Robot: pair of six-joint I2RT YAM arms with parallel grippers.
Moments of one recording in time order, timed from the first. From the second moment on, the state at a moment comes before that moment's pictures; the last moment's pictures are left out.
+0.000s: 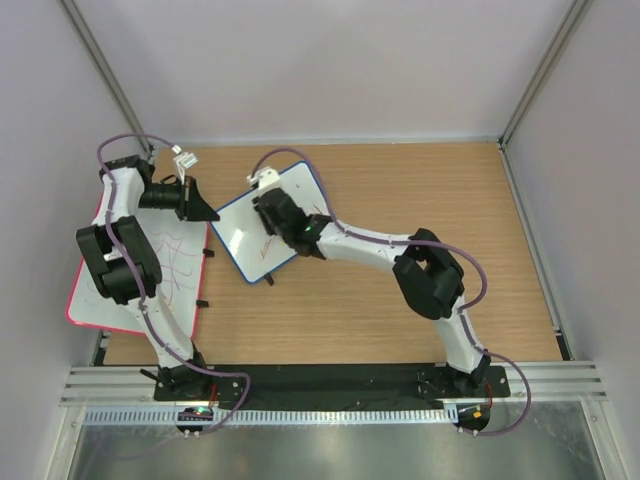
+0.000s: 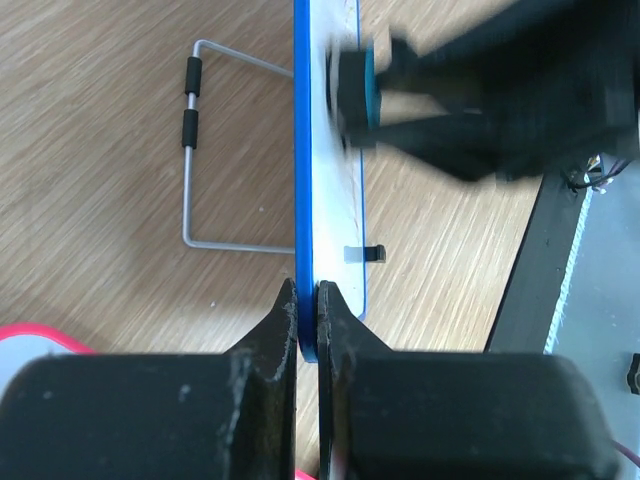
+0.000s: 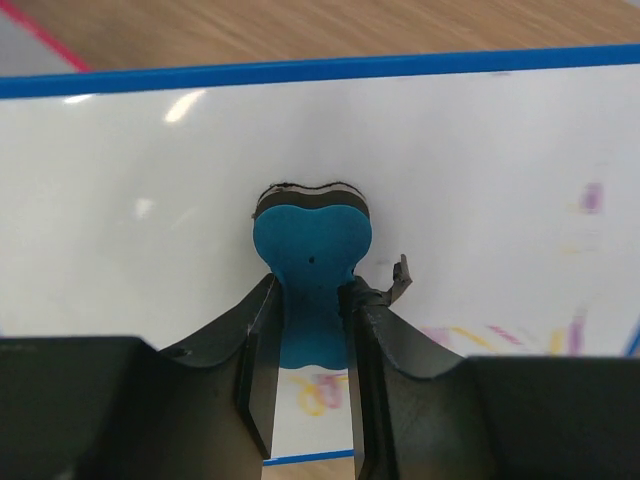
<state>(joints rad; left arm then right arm) 0.30 1.96 1.67 -1.32 1.12 0.96 0.99 2.14 1.69 -0.03 0.41 0.14</state>
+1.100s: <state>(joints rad) 0.30 1.96 1.67 -1.36 1.08 0.96 0.77 2.02 1.42 0.01 0.44 0.19</state>
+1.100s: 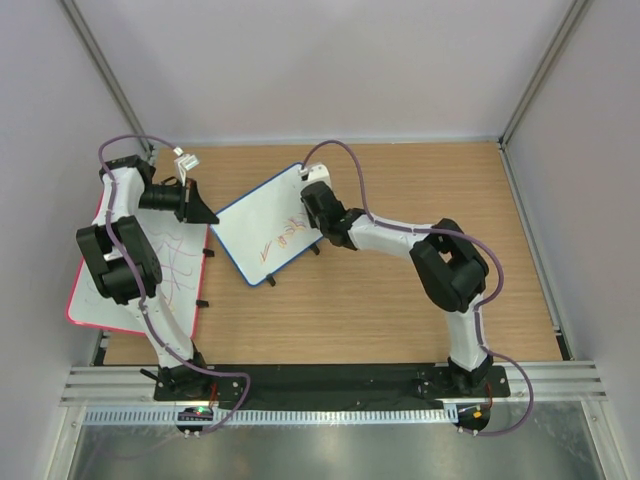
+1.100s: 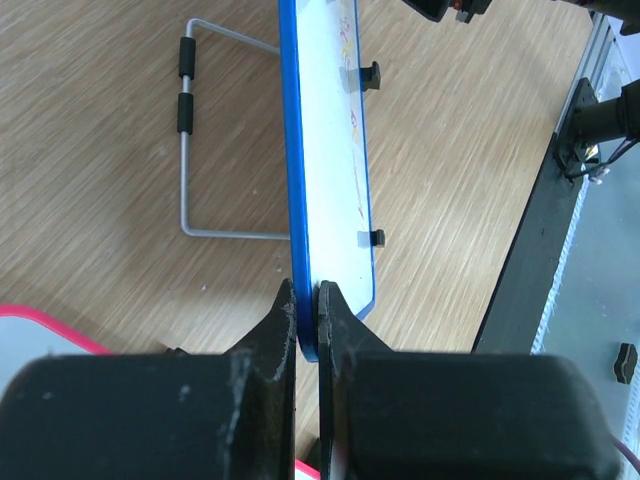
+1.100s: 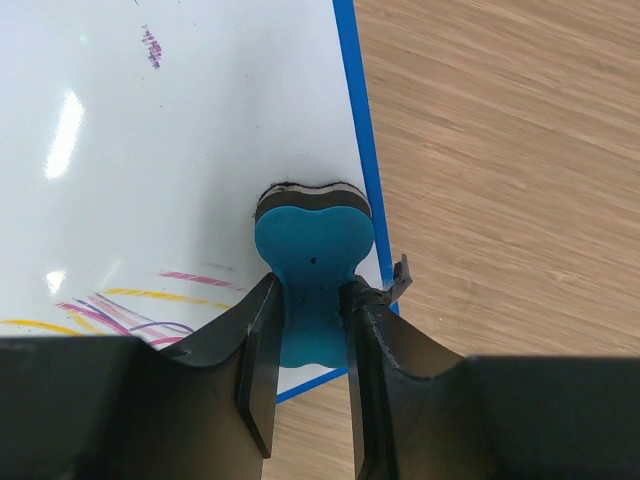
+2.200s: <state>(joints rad) 0.30 1.95 1.67 -1.36 1.07 0.97 0.77 2.01 1.40 0.01 0.43 0.20</state>
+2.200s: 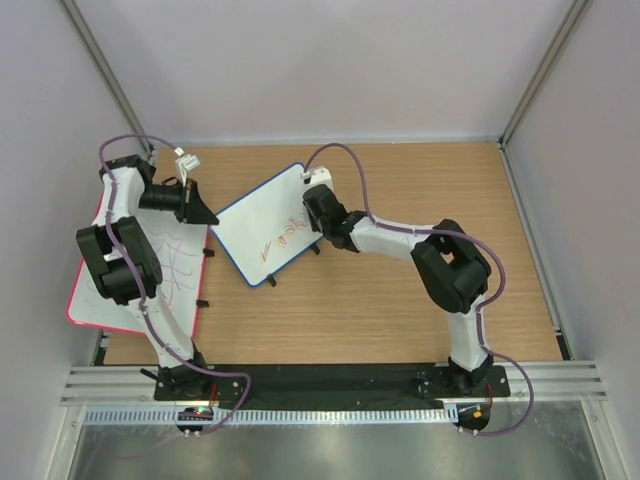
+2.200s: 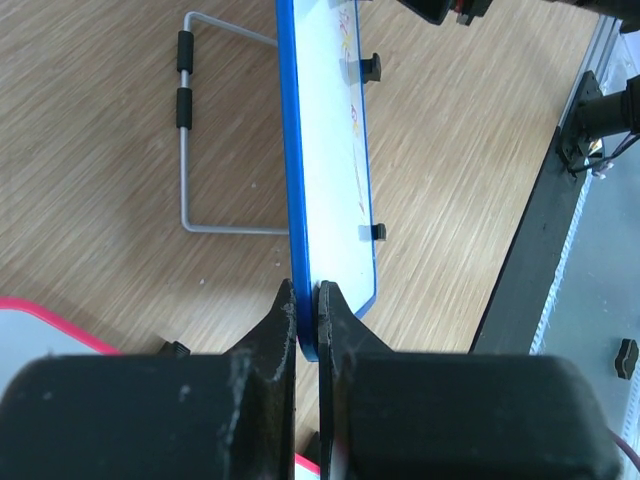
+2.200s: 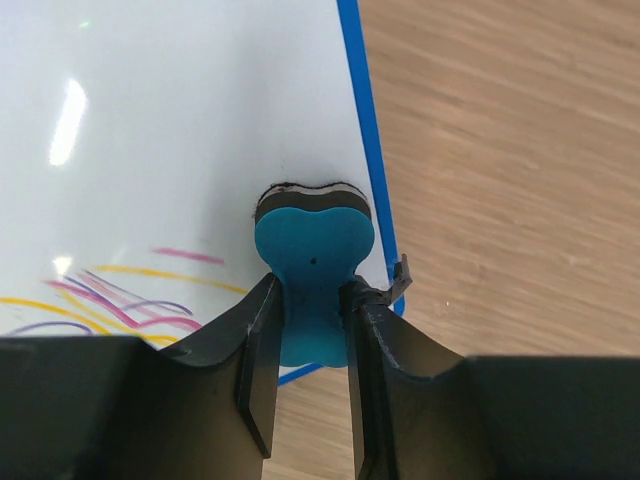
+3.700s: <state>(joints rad) 0.28 1.94 1.67 -1.36 1.06 0.96 0.76 1.96 1.26 0.08 0.45 0.18</state>
